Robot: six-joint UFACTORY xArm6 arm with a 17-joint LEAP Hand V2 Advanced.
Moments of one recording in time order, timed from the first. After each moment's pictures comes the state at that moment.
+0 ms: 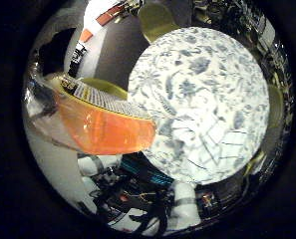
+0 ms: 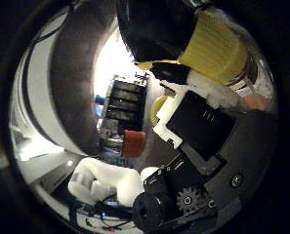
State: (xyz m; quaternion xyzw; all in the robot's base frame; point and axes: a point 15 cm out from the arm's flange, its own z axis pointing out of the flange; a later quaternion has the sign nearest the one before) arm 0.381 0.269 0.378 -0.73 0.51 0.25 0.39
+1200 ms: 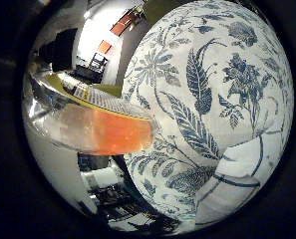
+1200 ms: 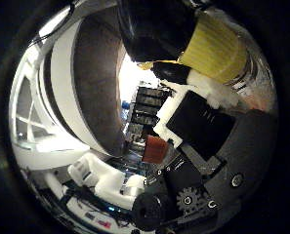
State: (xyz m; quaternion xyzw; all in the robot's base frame) arm 0.422 0.261 0.241 -0.70 0.48 0.32 0.43
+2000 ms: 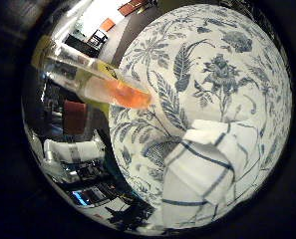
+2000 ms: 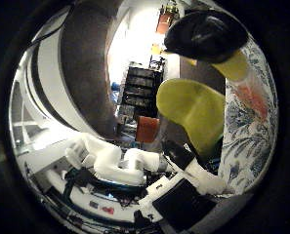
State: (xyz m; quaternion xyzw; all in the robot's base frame) arm 0.394 0.215 0.256 -0.80 0.43 0.28 0.32
